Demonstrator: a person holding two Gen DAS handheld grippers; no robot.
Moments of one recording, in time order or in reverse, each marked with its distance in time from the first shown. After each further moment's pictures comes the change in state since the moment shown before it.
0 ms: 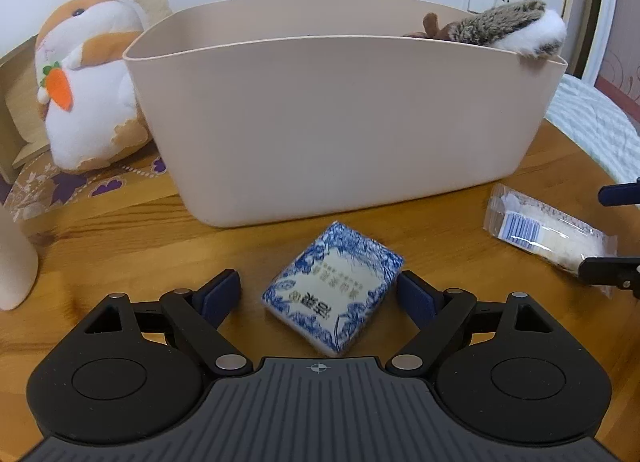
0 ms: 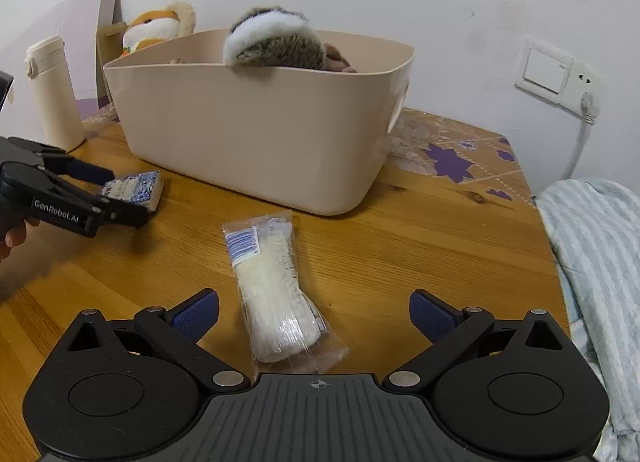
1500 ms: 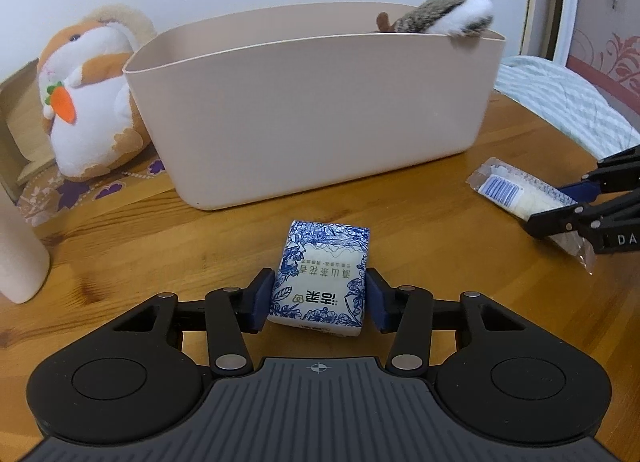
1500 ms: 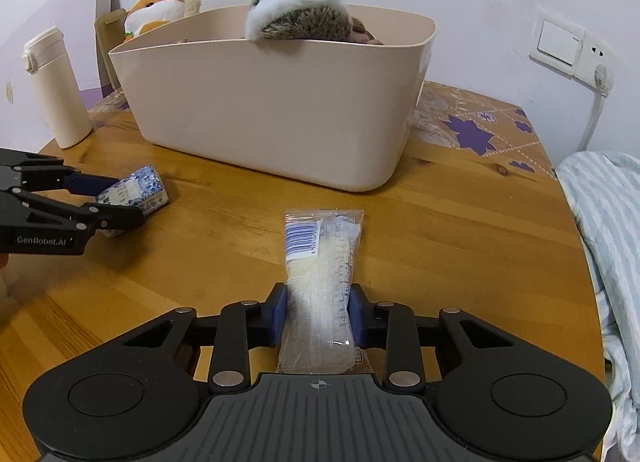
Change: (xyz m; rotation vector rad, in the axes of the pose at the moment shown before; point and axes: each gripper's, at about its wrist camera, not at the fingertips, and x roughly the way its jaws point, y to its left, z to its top) left arm -0.041 -0.013 -0.026 0.078 -0.037 -0.005; right arm -0.001 0.011 0.001 0.055 0.083 0.032
